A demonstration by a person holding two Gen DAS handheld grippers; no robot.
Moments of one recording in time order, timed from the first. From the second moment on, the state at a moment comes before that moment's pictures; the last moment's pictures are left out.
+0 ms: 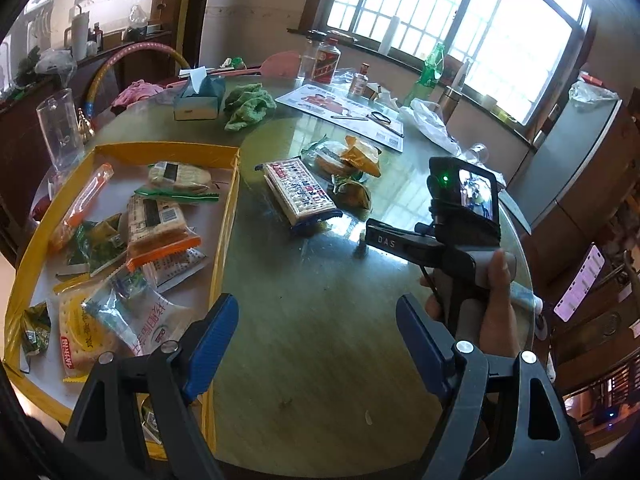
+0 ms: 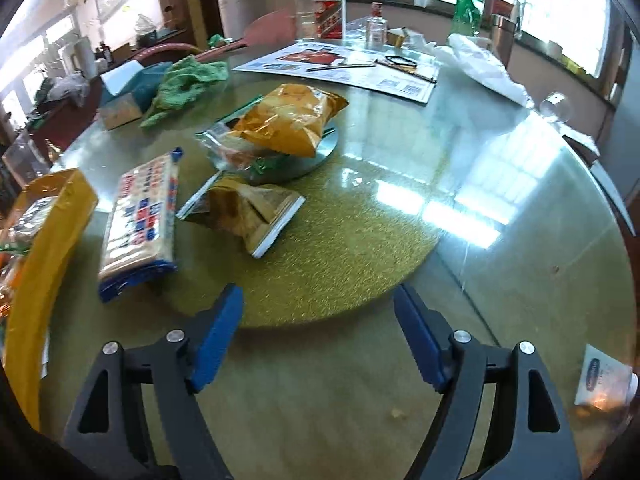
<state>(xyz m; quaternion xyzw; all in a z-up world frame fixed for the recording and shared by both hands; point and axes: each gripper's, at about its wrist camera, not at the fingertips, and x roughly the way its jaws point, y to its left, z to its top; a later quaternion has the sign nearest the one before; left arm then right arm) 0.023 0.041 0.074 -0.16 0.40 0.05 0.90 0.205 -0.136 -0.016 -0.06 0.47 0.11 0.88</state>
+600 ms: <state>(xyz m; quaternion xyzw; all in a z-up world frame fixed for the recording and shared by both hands) 0.029 0.045 0.067 -0.18 0.42 0.07 0.89 0.211 -0.145 -0.012 -0.04 0.48 0.19 0.86</state>
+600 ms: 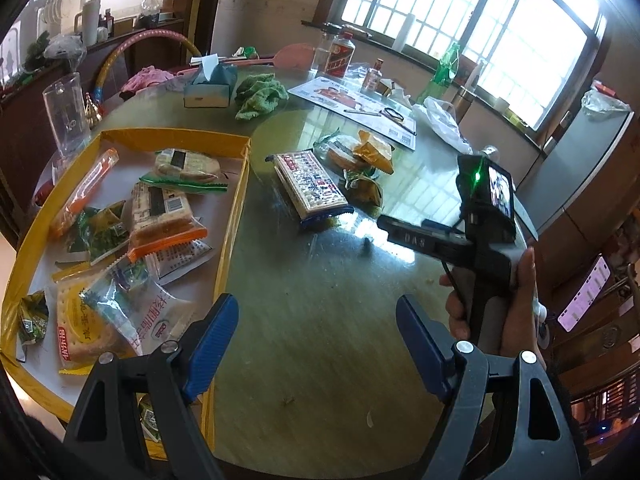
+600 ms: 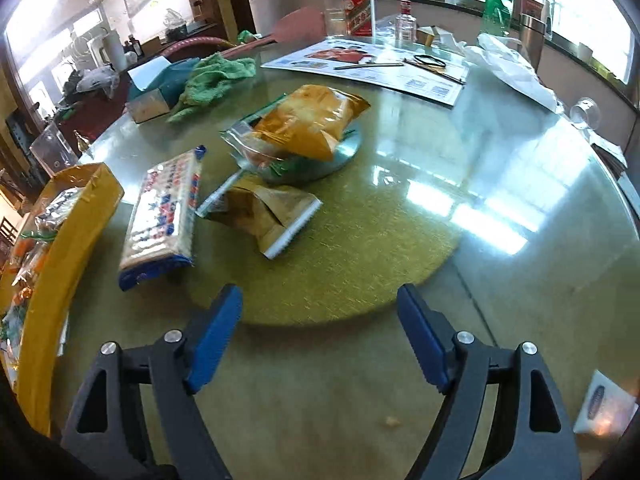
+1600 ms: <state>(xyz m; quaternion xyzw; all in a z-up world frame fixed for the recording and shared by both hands) 0.123 0.044 0.043 -0.18 0.48 0.08 0.86 0.167 -0.180 -0.006 -0.01 0.51 0.17 0.84</state>
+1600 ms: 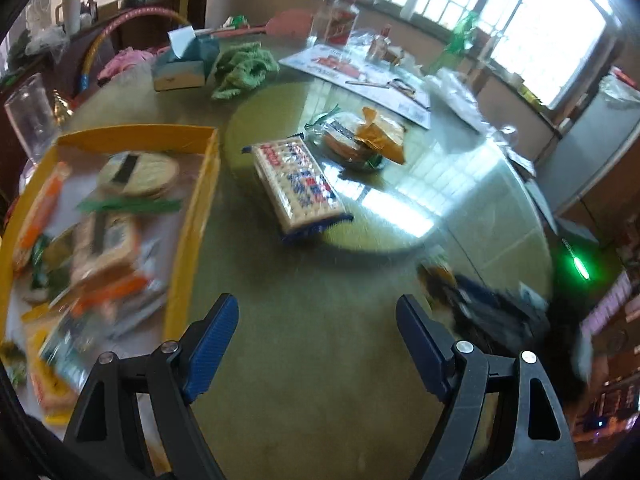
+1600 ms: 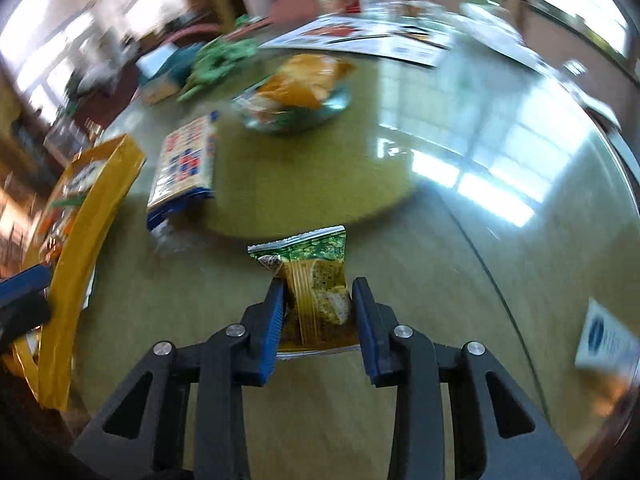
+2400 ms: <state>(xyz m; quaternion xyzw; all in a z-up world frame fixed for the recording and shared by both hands) 0.211 0.039 -0.010 -0.09 0.52 0.19 0.83 0.168 -0.204 -0.010 0.07 0.49 0.18 0.85</state>
